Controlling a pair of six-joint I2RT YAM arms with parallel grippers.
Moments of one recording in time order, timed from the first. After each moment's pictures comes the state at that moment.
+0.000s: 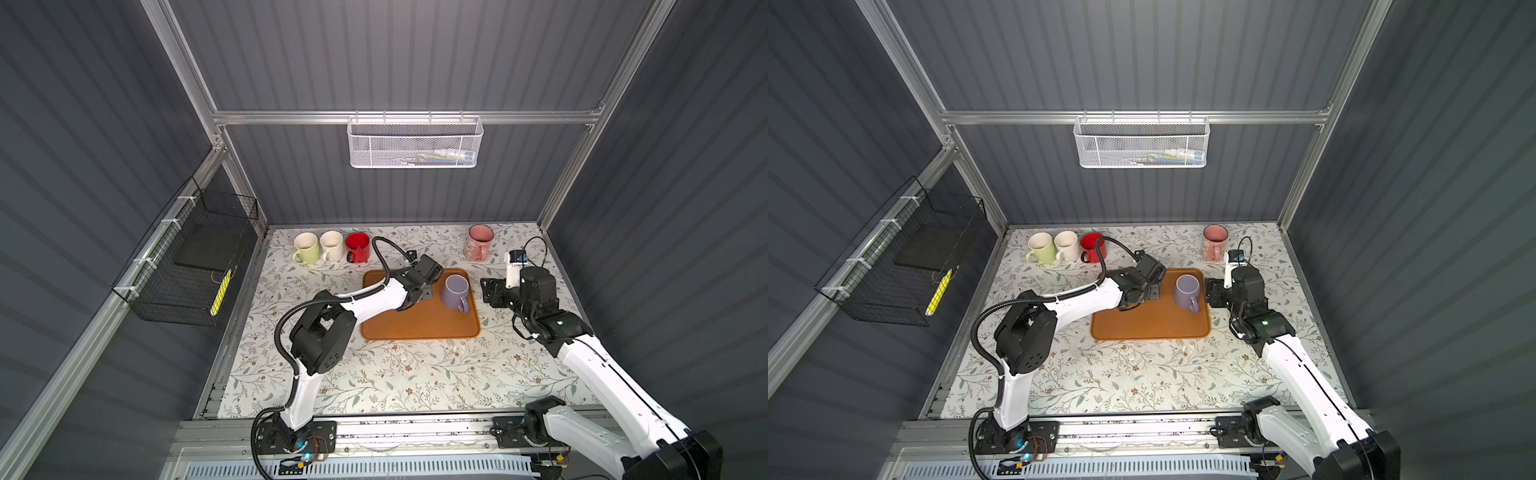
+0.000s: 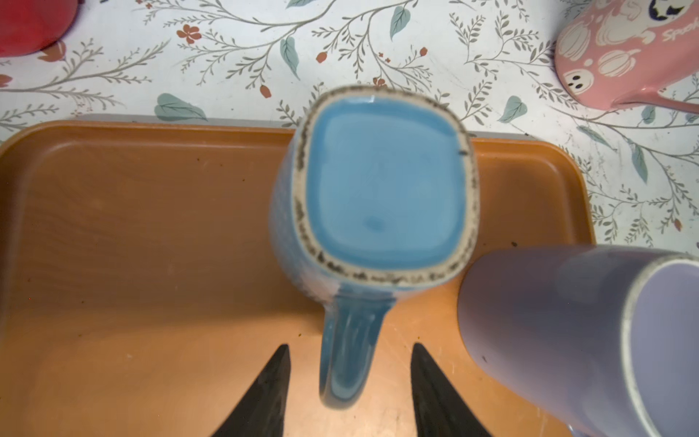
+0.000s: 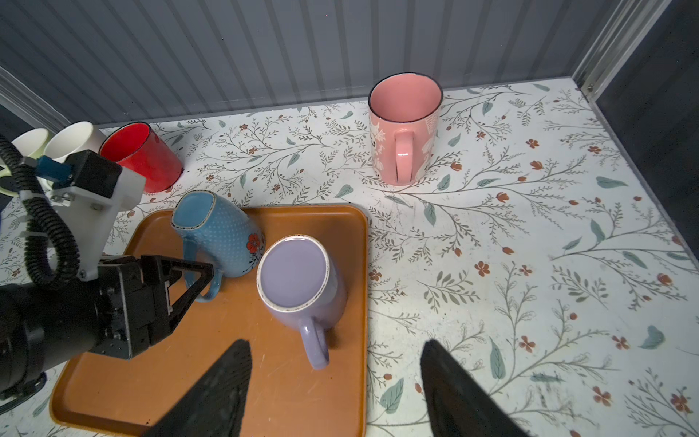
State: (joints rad) left arm -0.84 2.06 1.57 -0.48 -0.31 -0.71; right arm 0.28 0.98 0.78 -0.32 0.07 0.22
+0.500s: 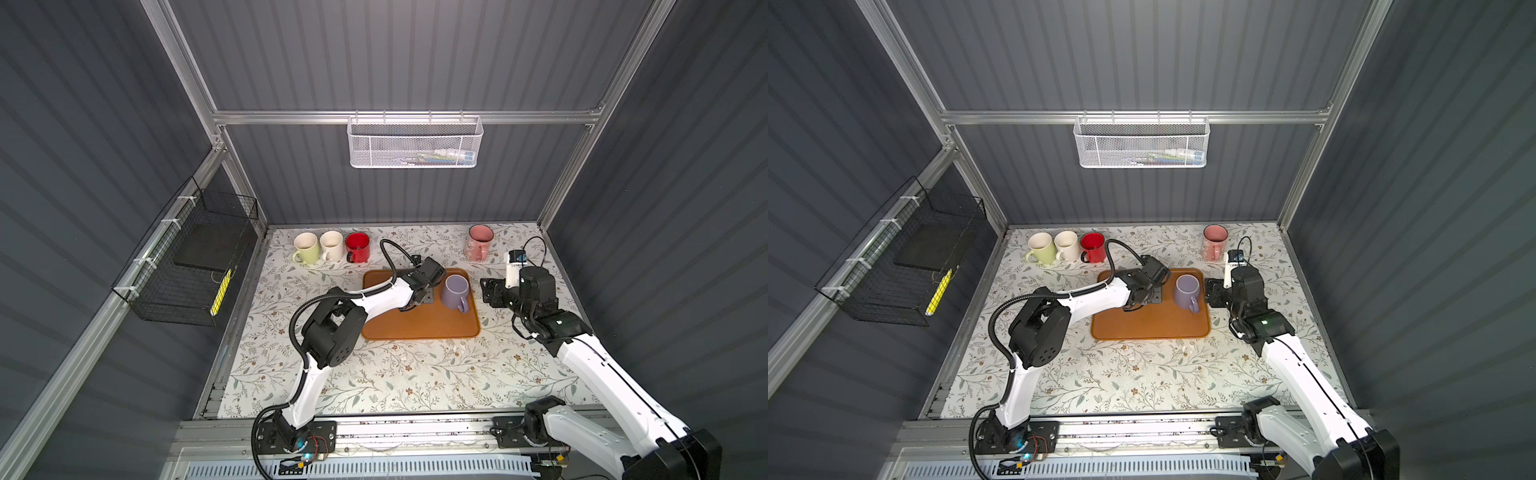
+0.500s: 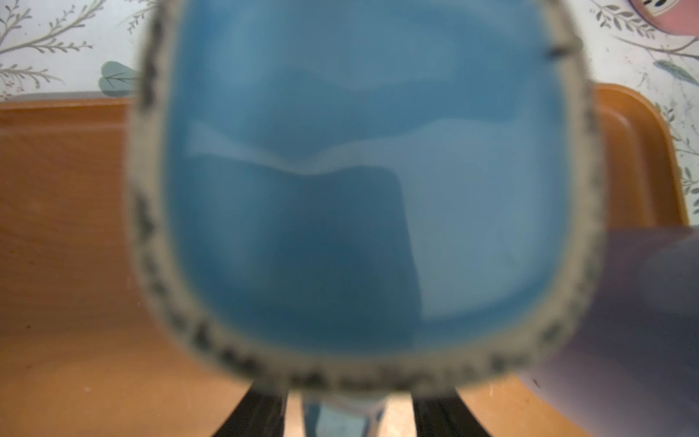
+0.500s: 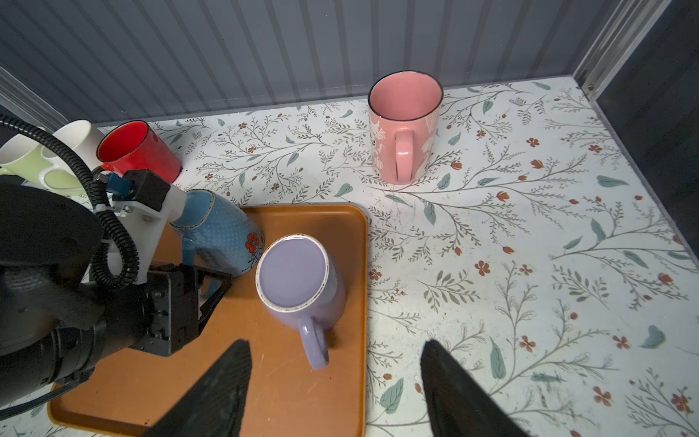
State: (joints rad) left arm -0.84 2.16 1.64 -0.53 -0.29 -0.65; right arm 0.28 0.99 0.78 -0.32 0.07 0.22
